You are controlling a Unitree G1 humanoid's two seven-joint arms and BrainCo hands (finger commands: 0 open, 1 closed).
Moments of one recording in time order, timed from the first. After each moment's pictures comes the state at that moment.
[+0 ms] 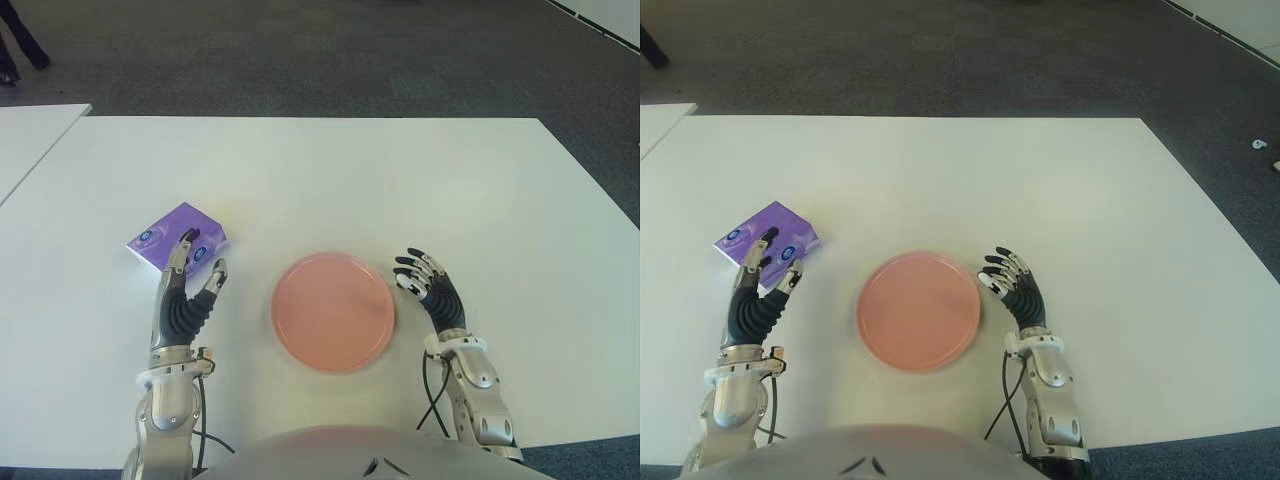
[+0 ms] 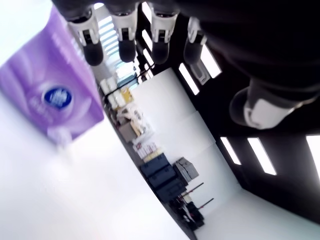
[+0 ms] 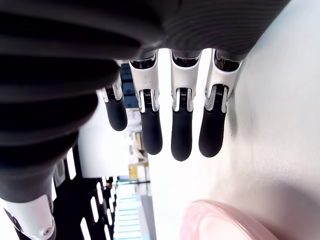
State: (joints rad) left arm 0.52 0.08 0.03 -0.47 0.58 -0.06 0.24; right arm 0.29 -0.03 -0.02 -0.12 0.08 0.03 0.11
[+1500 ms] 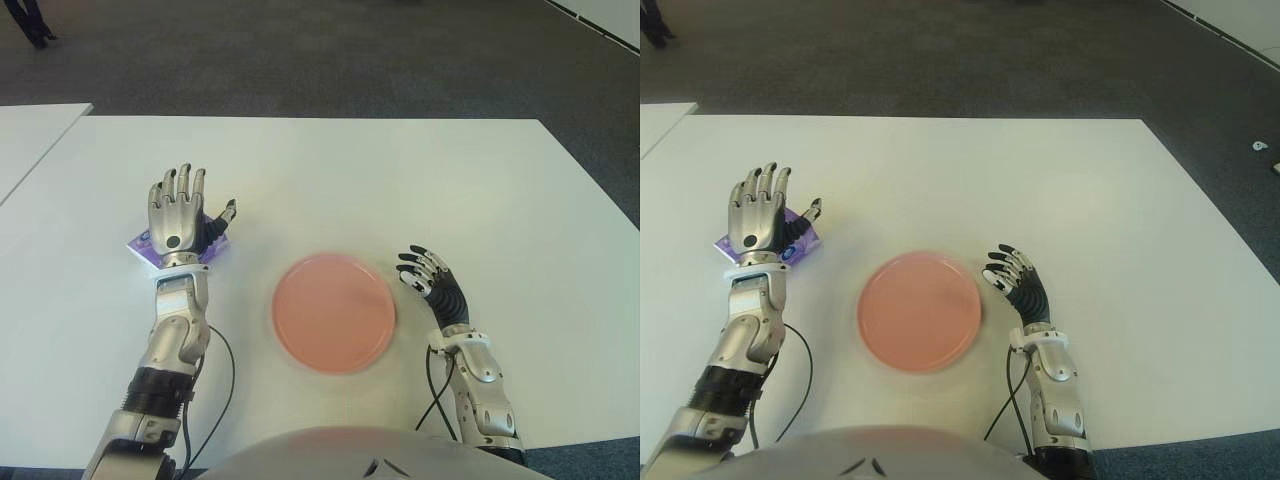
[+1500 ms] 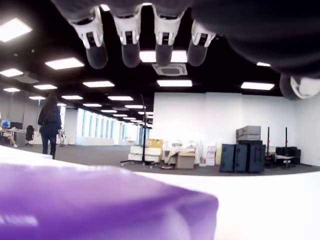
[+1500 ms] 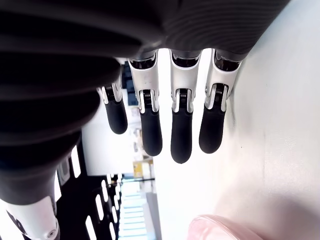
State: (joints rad) left arm -0.09 0.29 -0.11 0.10 1.20 0.35 0.32; right arm 0.26 -0.05 -0.07 -0.04 0.12 -0.01 0.15
